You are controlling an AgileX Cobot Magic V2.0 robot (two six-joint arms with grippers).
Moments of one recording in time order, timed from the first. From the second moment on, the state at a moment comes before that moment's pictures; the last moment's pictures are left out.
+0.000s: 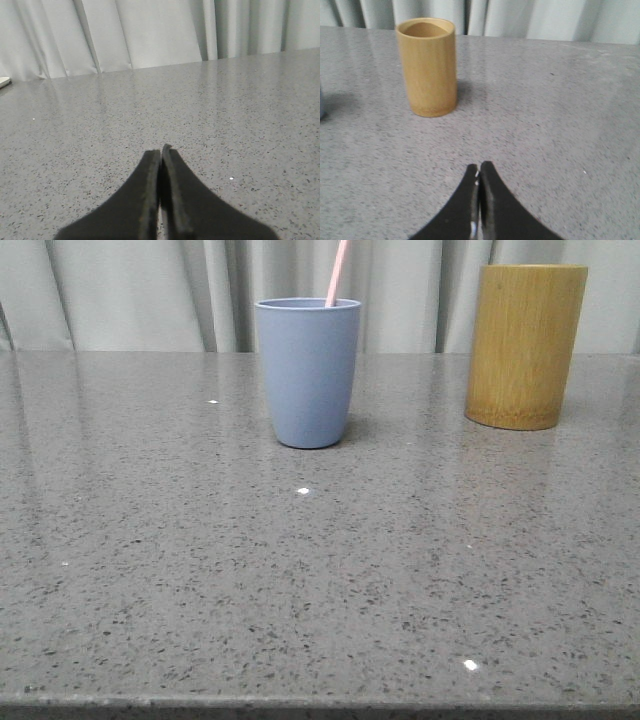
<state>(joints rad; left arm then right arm) -0.04 0.00 0.00 0.01 0.11 0.04 0.09 0.17 -0.37 -0.07 0.51 0.12</state>
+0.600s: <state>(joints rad) -0.04 0.00 0.00 0.01 0.11 0.04 0.07 -0.01 0.02 -0.07 0.19 0.12</state>
